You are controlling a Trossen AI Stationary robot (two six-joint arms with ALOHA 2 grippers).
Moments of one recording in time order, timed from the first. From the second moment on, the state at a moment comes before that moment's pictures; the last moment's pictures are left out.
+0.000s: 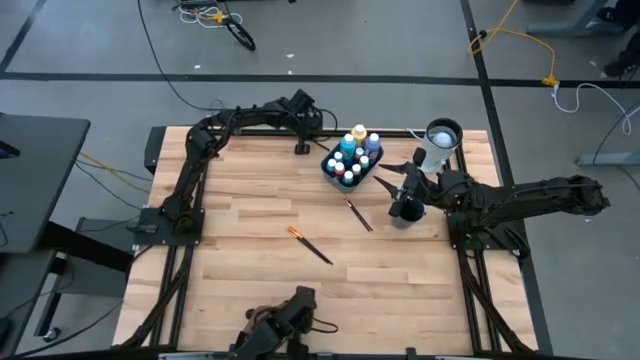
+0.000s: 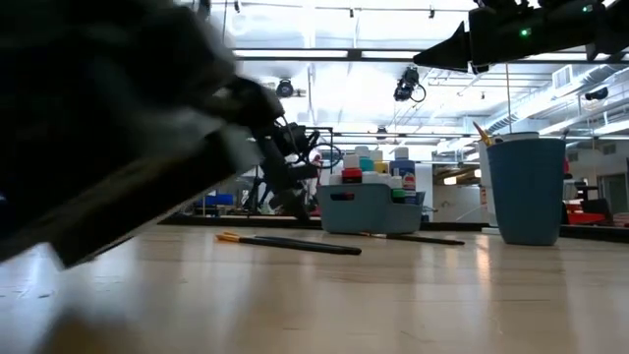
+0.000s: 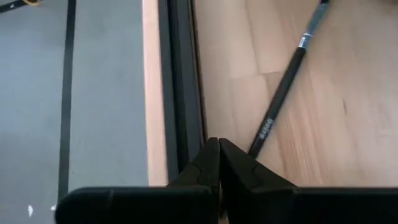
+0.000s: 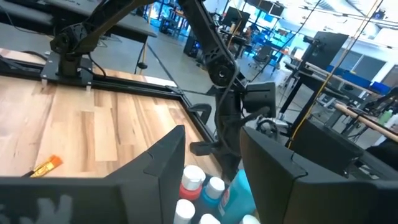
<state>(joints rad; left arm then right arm) 0.77 2.28 1.65 -0.35 0.23 0.87 -0.05 0.85 0.42 0.43 0.40 -0.35</state>
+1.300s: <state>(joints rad) 0.63 2.17 1.56 -0.46 0.08 0.43 -0.05 0.85 0.41 0.50 0.40 -0.43</state>
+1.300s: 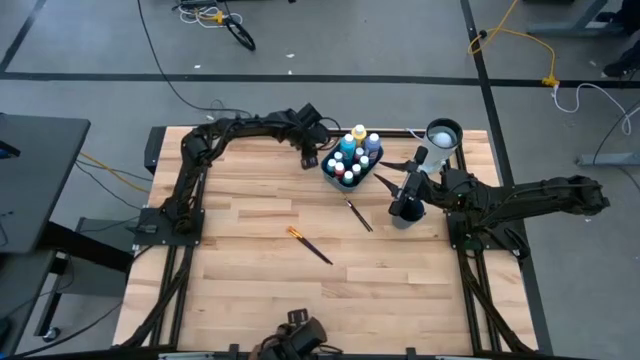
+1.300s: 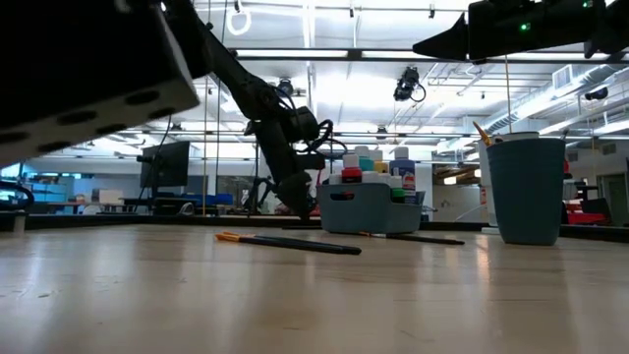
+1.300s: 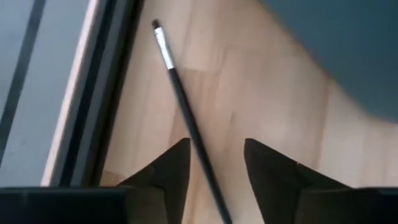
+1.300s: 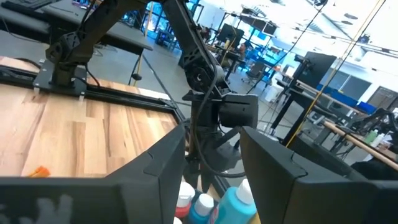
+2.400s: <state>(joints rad) 0.68 2.20 1.61 -0.44 -0.01 0.07 -0.05 0.85 0.41 0.50 0.33 -0.43</state>
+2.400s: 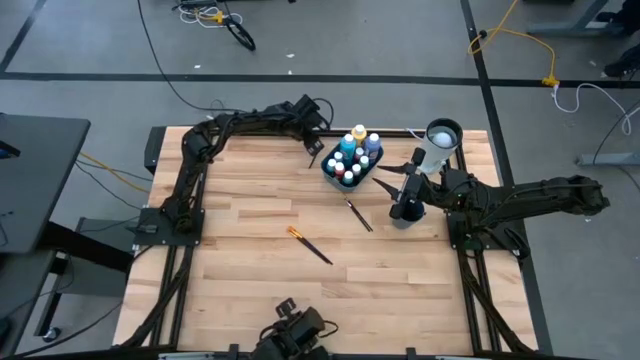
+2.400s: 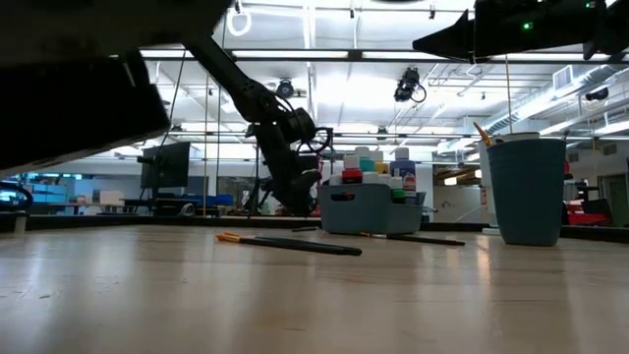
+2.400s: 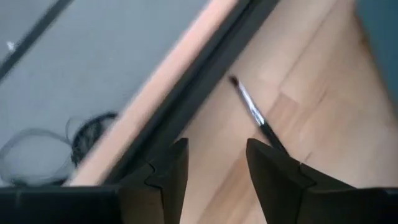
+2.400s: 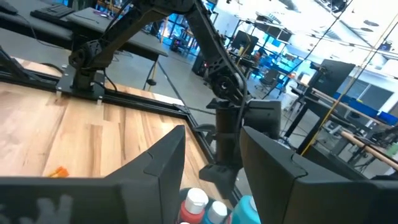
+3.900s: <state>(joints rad) 0.63 2.19 1.60 -0.60 0.23 0.26 -0.05 0.85 0.41 0.50 0.32 -0.43</state>
